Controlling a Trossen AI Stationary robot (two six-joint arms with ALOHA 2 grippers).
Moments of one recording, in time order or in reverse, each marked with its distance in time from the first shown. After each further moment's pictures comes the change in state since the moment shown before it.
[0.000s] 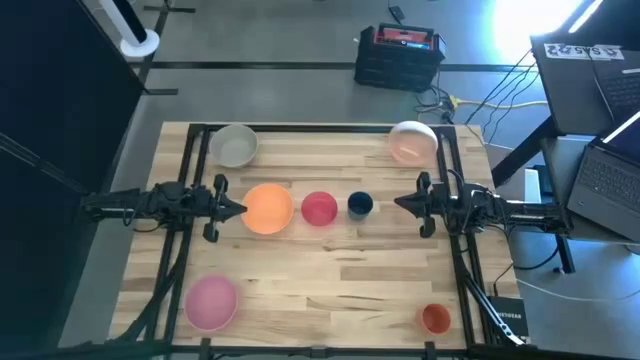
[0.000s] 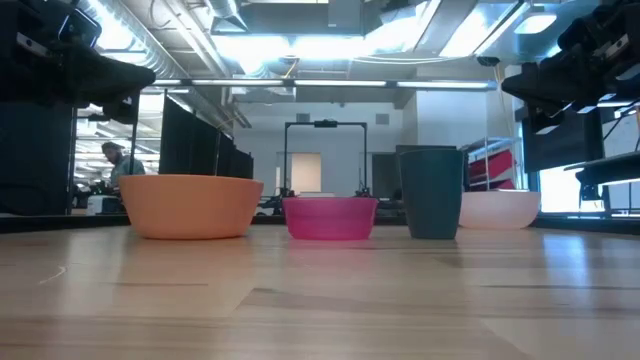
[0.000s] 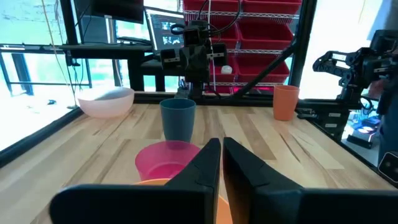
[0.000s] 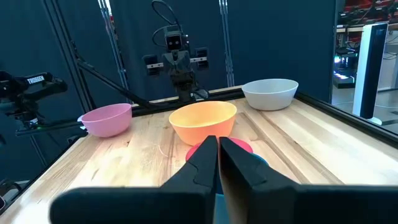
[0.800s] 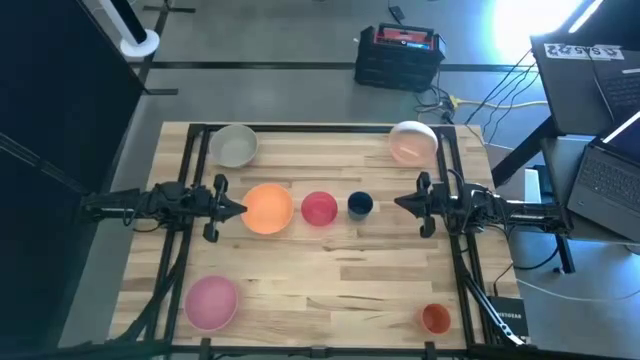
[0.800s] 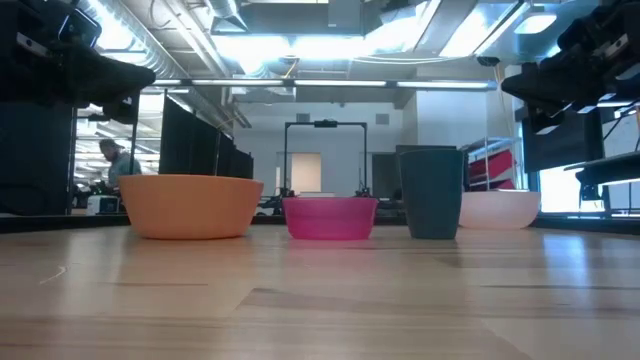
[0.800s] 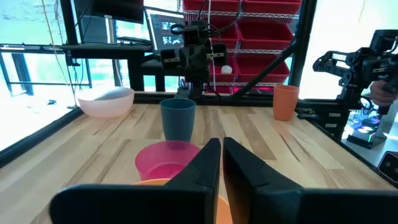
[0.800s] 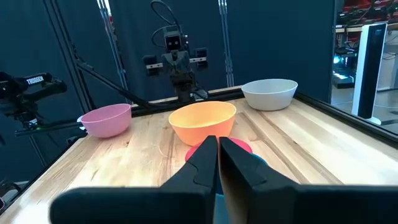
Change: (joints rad) left arm 0.000 0.000 0.000 0.000 0.000 0.000; right arm 0.000 0.000 0.000 0.001 0.004 0.026
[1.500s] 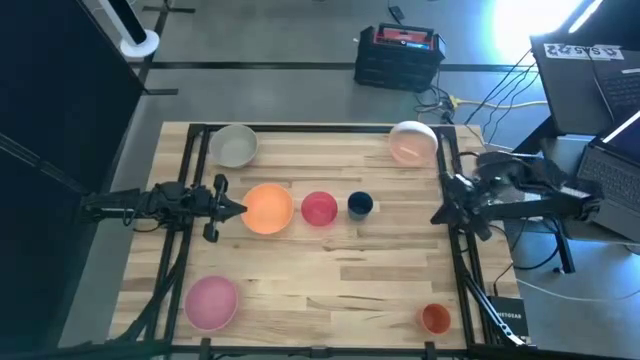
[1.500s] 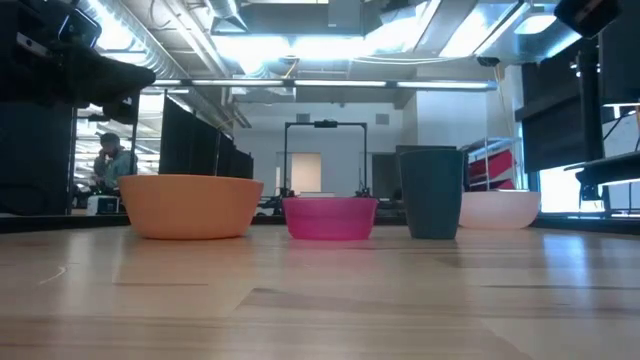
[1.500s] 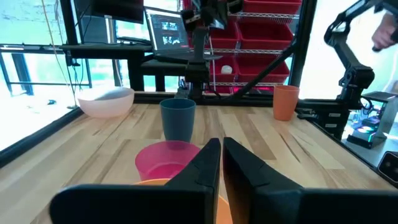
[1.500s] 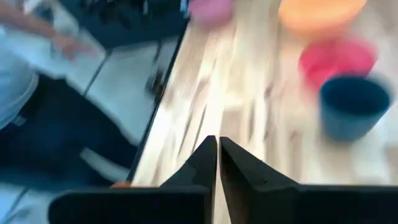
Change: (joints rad) left arm 0.000 0.000 0.000 0.000 0.000 0.000; right arm 0.089 0.535 0.844 -0.958 -0.470 0.032
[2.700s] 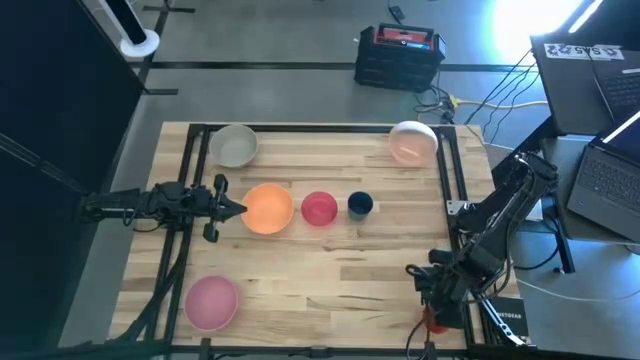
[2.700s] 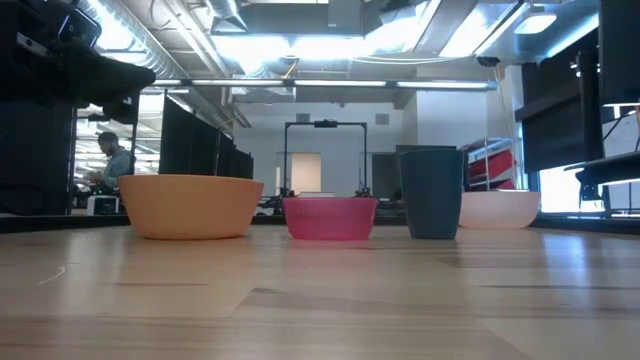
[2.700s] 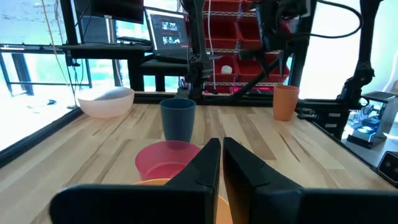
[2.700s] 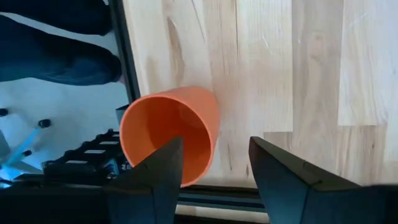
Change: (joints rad) left arm 0.000 0.000 0.000 0.000 0.000 0.000; right arm 0.854 0.827 0.267 -0.089 0.319 0.826
